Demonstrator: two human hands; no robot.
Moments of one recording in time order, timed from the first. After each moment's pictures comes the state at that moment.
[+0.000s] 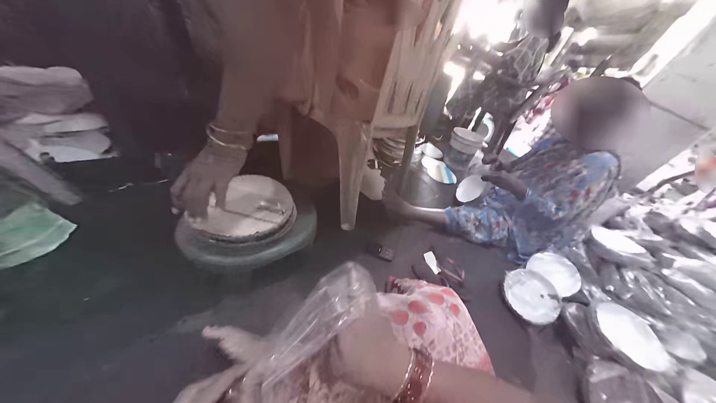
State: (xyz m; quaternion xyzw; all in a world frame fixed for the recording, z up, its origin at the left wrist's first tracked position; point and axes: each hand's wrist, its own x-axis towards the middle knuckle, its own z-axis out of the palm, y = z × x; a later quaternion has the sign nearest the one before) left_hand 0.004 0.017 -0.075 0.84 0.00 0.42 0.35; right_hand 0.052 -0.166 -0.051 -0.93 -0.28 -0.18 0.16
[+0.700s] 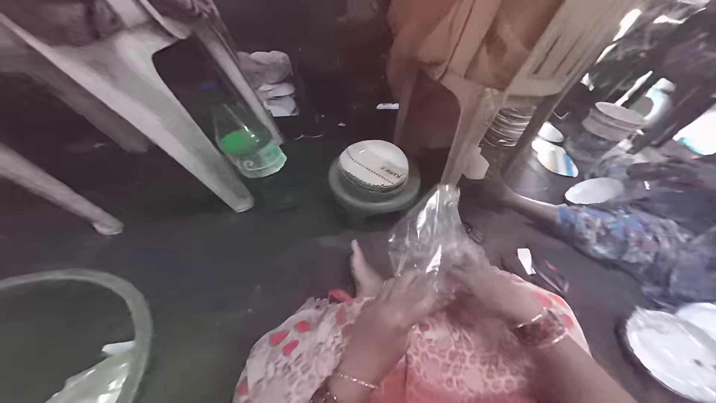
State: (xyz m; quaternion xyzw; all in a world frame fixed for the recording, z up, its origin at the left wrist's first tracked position) left_hand 0.011 -0.003 -0.075 0.90 -0.16 0.30 0.27; right_hand 0.115 -0.207 -0.003 -0.91 -0.29 0.29 0.04
